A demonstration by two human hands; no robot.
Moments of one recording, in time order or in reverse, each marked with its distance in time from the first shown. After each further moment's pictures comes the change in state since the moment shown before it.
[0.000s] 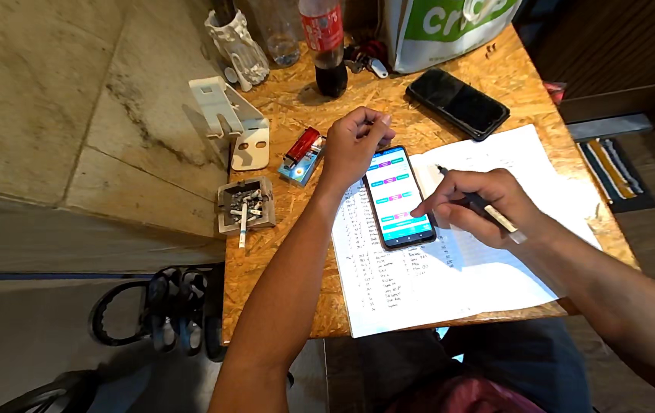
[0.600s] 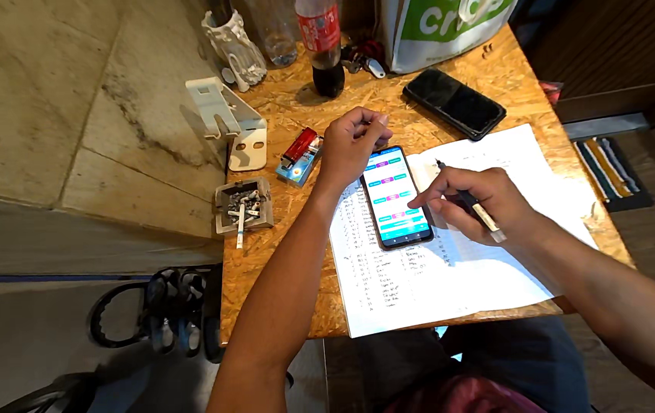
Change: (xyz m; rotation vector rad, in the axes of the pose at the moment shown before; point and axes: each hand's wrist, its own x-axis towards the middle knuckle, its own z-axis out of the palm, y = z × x) left_hand 0.000 0.000 0.000 0.002 -0.003 -0.003; right_hand 0.001 0.002 0.001 -0.156 0.037 0.002
